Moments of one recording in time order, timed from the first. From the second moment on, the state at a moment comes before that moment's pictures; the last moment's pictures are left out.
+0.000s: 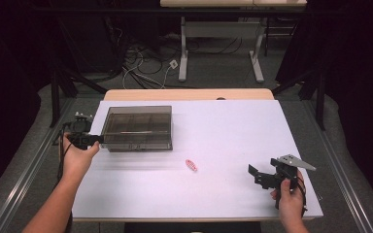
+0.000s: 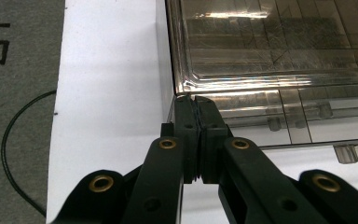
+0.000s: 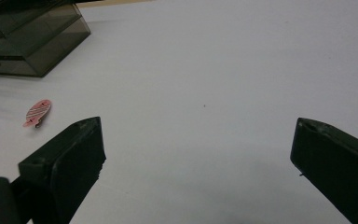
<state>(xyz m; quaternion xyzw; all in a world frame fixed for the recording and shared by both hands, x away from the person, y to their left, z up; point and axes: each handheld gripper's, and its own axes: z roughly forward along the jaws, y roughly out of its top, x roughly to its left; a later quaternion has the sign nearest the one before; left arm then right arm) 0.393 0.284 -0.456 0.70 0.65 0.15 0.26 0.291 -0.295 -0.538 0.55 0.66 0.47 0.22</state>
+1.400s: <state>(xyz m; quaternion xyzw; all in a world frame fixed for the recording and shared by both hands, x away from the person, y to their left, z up) 0.374 0.282 -0.456 0.69 0.66 0.15 0.26 0.291 -0.297 -0.539 0.55 0.66 0.47 0.22</state>
